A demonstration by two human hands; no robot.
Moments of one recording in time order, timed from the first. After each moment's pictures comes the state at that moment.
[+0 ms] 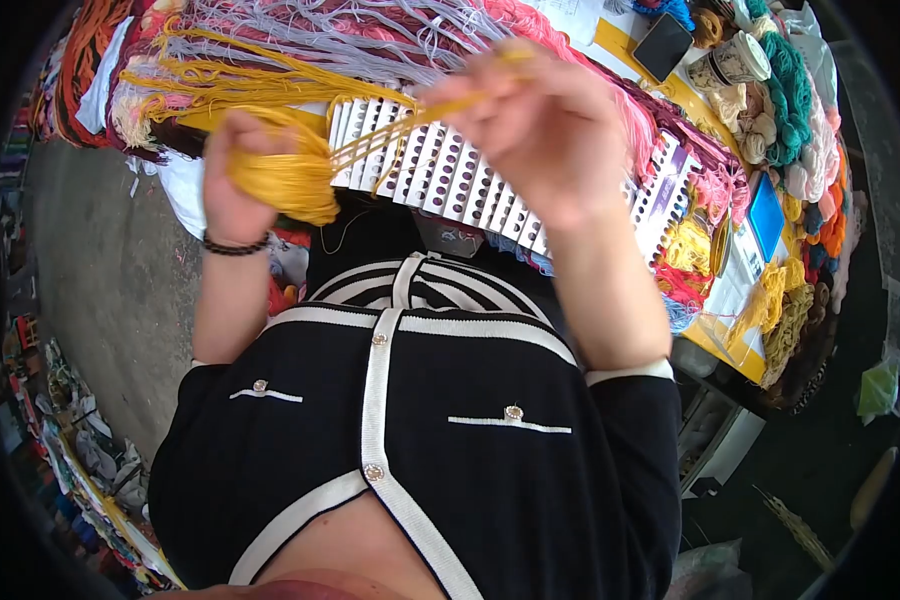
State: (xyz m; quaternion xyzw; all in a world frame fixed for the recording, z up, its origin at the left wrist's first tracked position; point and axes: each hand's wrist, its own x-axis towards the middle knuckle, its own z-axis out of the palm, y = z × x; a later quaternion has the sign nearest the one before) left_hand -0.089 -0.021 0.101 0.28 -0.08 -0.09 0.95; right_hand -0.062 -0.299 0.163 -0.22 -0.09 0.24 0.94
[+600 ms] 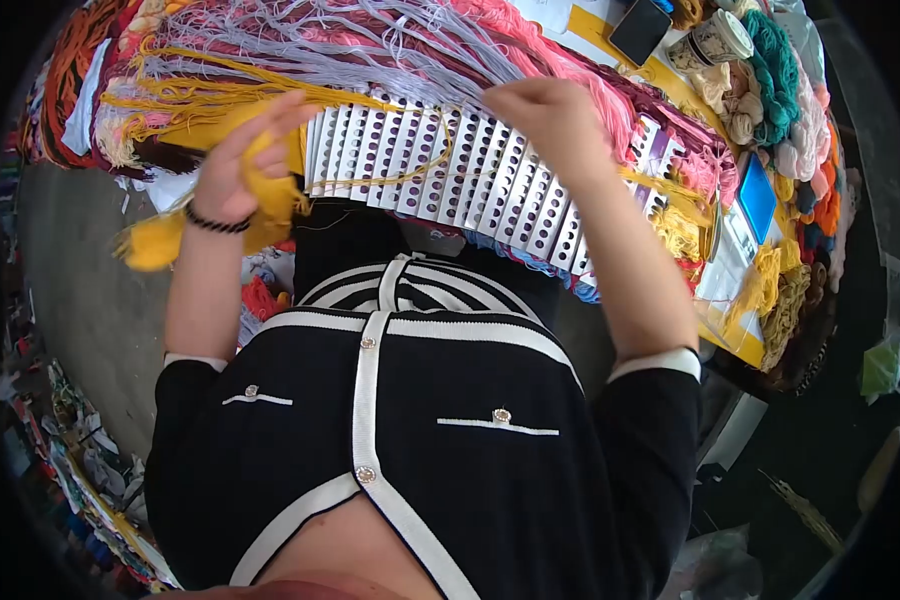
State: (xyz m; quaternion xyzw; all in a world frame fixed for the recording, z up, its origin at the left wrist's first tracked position) left_hand -0.054 -0.018 0.090 0.38 0.02 -0.28 0.88; right_hand -0.049 -0.347 0.138 -0.90 0.04 0.08 0.43
